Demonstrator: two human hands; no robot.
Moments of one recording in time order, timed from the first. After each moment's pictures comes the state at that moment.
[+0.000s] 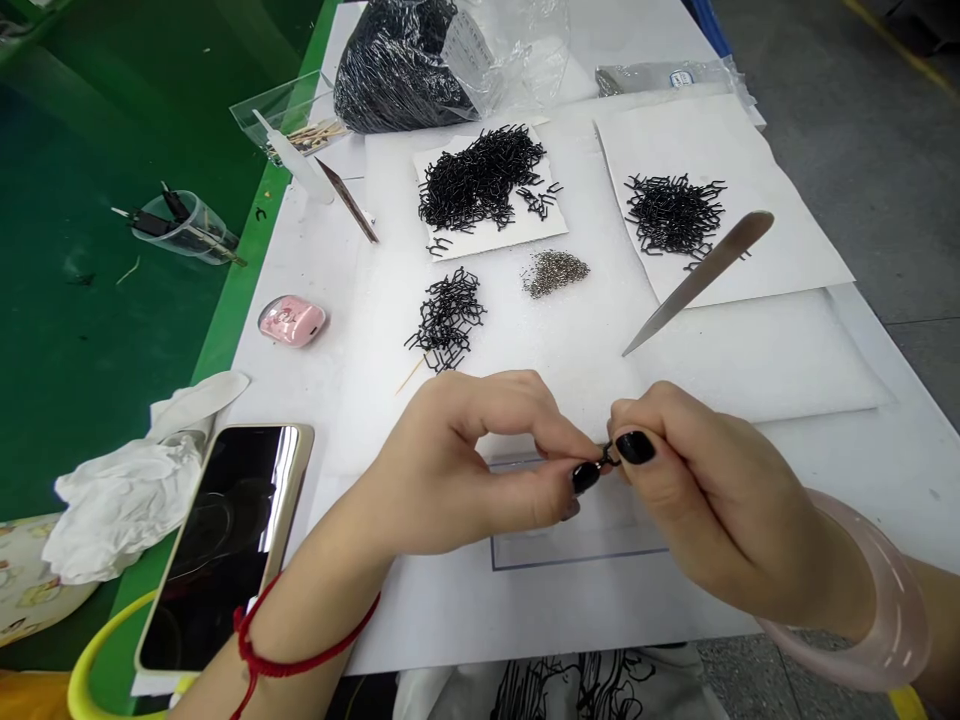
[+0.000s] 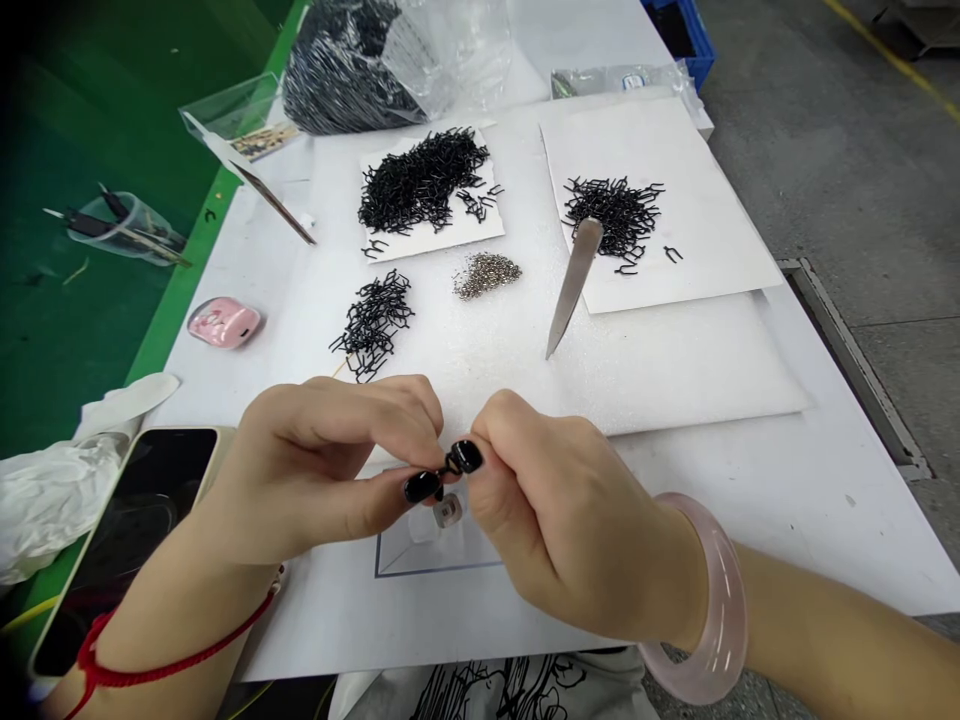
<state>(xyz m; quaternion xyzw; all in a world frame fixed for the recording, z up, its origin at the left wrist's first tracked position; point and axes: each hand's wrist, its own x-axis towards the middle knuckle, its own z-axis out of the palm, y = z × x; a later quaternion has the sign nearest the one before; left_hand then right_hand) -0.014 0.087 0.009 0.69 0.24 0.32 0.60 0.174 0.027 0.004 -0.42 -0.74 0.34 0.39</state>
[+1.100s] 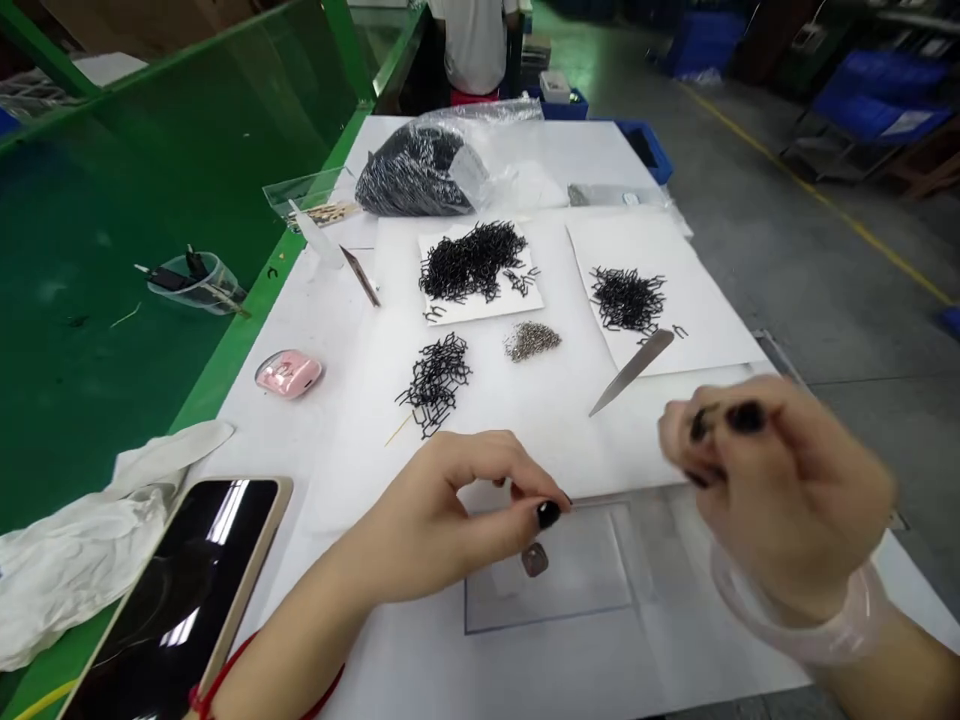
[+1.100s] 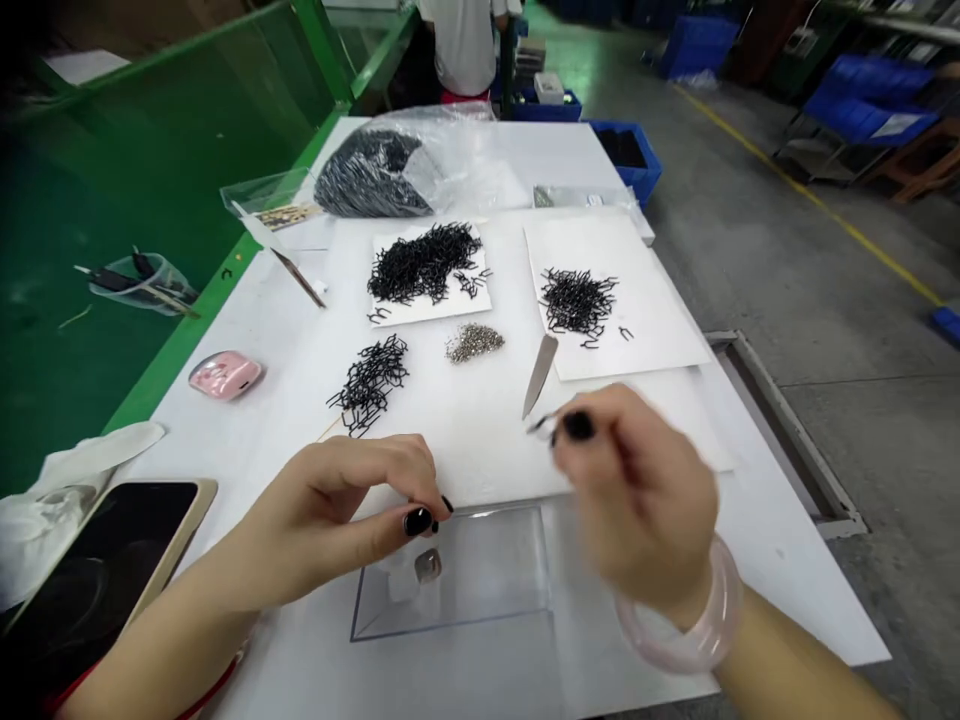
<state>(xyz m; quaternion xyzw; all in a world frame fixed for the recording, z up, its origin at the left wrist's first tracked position) -0.018 0.092 0.012 0.71 0.28 0.26 0.59 0.203 0.040 0.005 -0.51 -0.65 0.19 0.54</state>
